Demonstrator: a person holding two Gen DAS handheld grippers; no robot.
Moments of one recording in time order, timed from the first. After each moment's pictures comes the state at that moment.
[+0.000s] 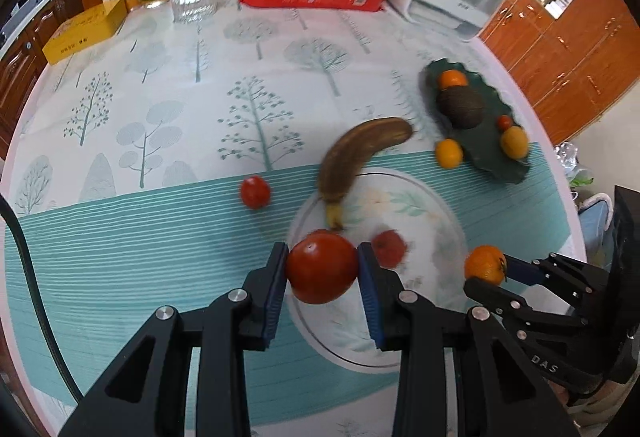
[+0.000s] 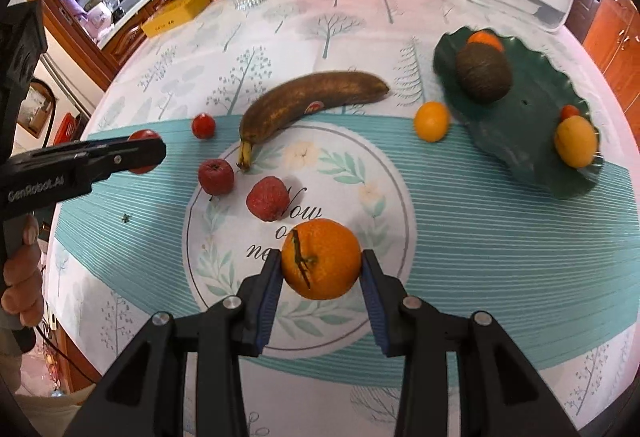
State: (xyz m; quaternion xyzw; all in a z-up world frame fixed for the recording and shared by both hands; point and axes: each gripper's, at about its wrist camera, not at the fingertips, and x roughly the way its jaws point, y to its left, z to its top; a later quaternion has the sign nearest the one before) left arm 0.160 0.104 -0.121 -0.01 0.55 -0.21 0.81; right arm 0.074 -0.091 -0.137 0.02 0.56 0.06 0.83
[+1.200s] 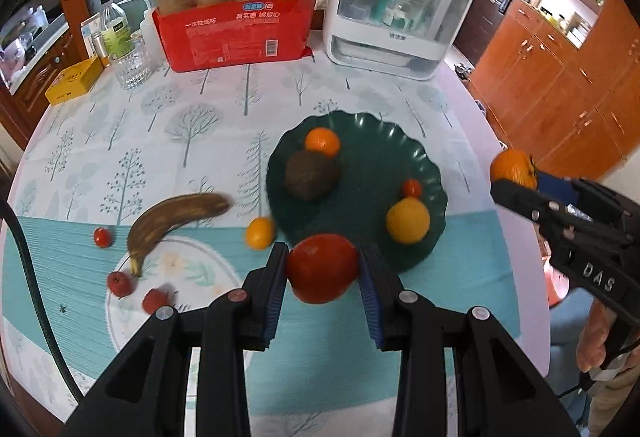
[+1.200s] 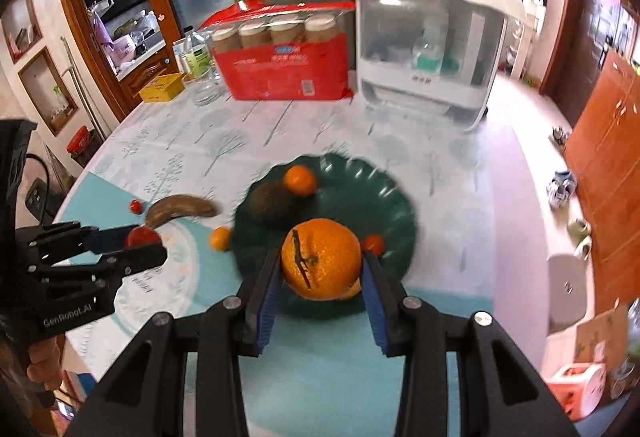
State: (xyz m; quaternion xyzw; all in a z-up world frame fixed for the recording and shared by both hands) left arm 0.145 -0.162 -0.049 -0.03 0.51 -0.11 0.85; right arm 0.138 -0.341 -0.015 -0.04 0.46 0.11 0.88
